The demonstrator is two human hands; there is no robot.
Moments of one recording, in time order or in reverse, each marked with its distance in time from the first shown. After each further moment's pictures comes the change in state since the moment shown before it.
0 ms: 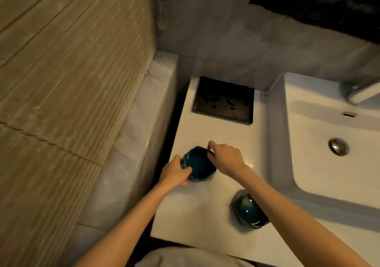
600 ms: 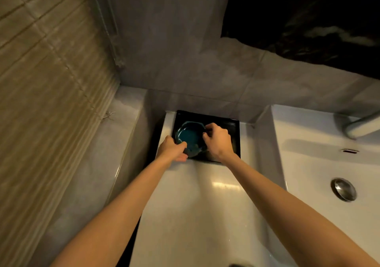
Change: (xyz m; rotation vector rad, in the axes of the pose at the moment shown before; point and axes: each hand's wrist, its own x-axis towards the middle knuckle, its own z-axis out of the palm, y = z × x) left_hand 0.181 0.163 -0.021 -0.263 0.129 0.017; right_hand 0.181 0.088 -0.053 0.594 0.319 0.294
